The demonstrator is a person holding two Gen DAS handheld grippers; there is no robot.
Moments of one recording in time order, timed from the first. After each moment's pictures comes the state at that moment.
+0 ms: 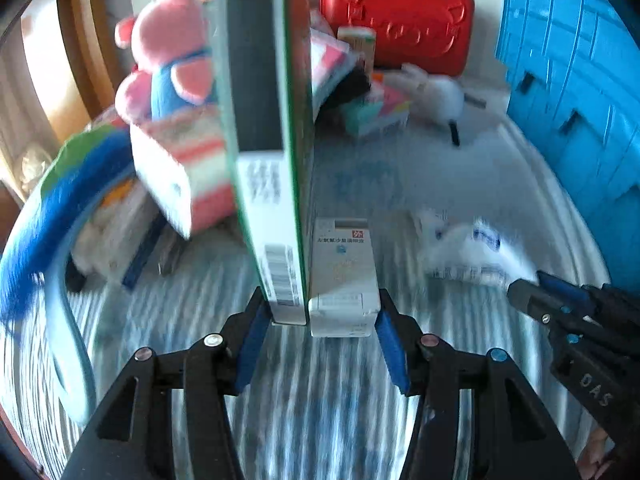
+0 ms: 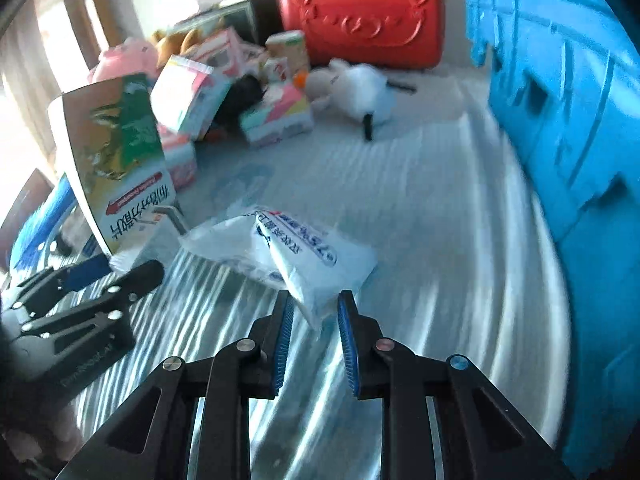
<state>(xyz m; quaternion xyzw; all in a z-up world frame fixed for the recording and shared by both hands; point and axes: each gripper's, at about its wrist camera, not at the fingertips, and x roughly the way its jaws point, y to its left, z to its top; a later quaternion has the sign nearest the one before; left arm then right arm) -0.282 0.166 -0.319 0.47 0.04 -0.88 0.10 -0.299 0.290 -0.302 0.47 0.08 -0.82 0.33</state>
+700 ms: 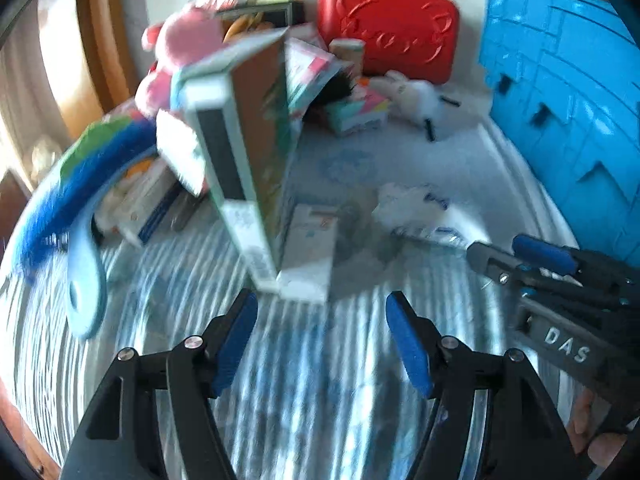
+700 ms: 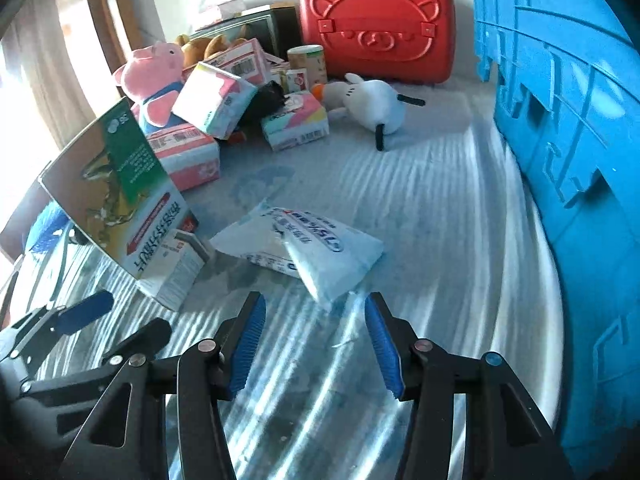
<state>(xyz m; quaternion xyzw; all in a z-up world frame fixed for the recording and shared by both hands) -0.245 0.199 -0.293 0.42 0.03 -0.90 0.11 -0.285 0.302 -0.290 0.43 0.08 -0.83 0.34</state>
